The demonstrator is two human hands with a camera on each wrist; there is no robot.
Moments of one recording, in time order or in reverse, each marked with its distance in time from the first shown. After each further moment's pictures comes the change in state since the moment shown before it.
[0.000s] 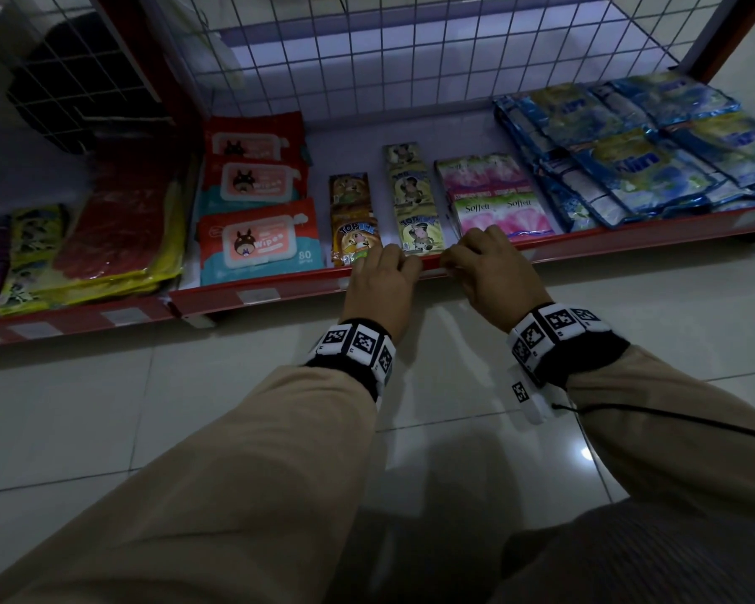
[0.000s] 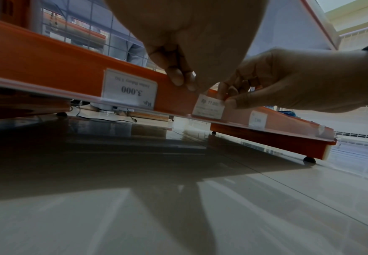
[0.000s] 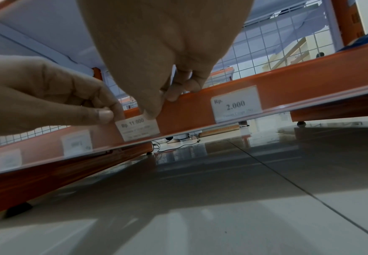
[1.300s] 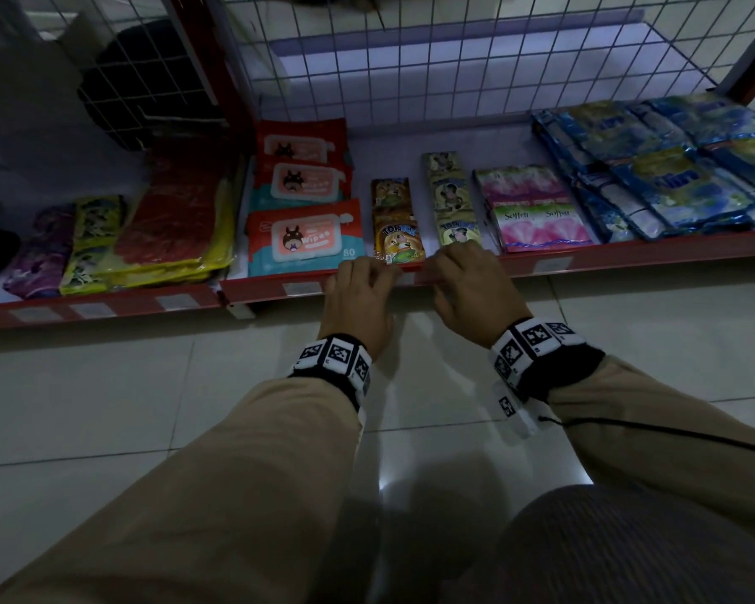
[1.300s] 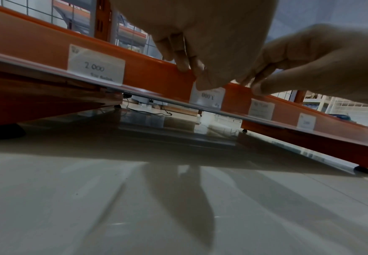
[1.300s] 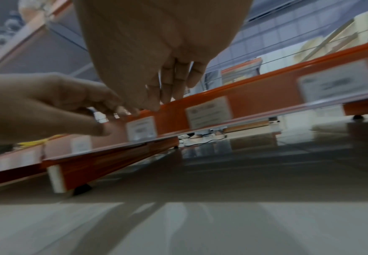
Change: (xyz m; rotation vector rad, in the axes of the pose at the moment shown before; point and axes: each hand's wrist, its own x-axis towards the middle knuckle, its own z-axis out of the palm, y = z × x) left_hand -0.053 -0.059 -0.007 -0.067 0.110 -0.138; right_hand 0.012 -0.070 0.010 -0.027 -0.009 -0.077
